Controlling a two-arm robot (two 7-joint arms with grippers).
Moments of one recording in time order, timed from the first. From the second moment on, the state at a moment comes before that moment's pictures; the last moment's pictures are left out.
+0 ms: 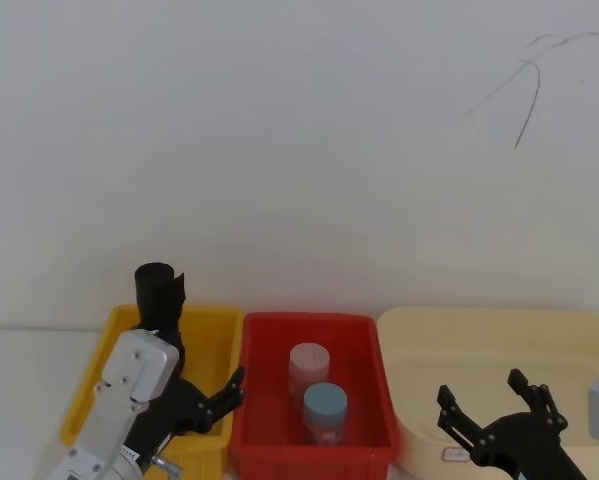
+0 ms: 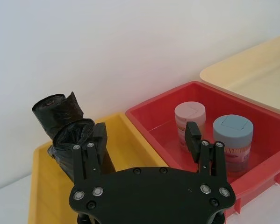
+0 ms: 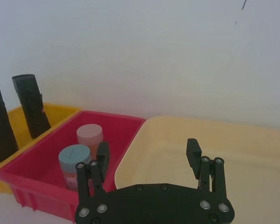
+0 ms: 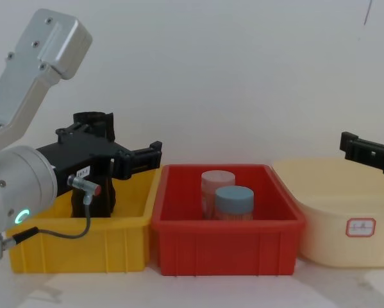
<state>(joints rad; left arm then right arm) -0.24 0.38 0.45 -1.63 -0.20 0.01 -0.01 -0.01 0.34 -0.23 -1.77 0.29 0.03 0.07</state>
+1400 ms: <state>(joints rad) -0.18 0.42 0.43 -1.67 -0.22 -0.03 -0.07 -0.01 0.34 -0.23 -1.77 0.29 0.03 0.07</state>
